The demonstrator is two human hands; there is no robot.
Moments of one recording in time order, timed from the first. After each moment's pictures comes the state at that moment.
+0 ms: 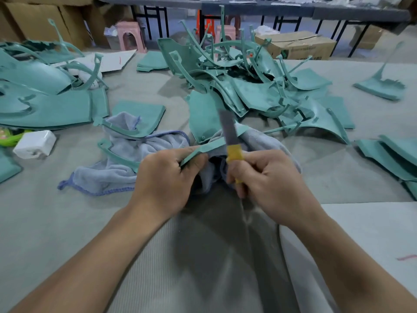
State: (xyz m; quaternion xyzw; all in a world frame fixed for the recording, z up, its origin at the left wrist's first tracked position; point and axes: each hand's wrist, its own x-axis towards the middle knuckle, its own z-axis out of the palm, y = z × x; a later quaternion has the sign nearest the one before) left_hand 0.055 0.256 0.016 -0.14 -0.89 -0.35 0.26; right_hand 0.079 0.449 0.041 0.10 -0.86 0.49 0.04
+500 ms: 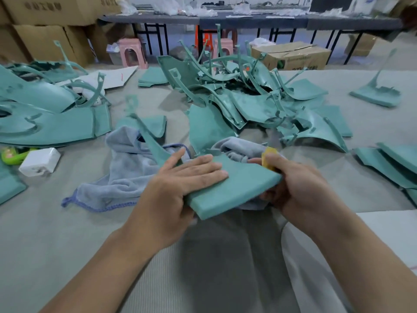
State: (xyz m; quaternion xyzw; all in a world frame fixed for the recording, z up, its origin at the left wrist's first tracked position) left_hand 0.065 0.243 0.025 -0.33 -0.88 -0.30 0.19; right_hand 0.063 0.471 0.047 -0.16 -0.58 0.80 -0.07
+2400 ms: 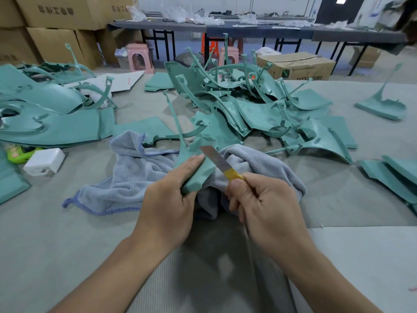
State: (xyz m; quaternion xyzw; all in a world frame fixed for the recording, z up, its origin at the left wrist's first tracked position) left_hand 0.062 0.257 0.009 -0.10 -0.89 -0.39 0.22; right_hand 0.082 0.438 0.020 0.09 -0.84 0.51 0.15
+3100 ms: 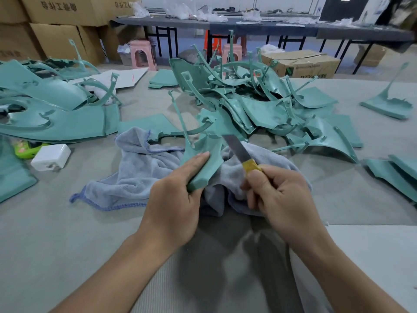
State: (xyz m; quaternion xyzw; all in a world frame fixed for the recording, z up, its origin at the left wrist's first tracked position) left_hand 0.065 0.256 0.010 -0.11 -0.88 -0.39 0.22; right_hand 0.070 0.452 0.021 0.09 -0.81 0.57 0.12
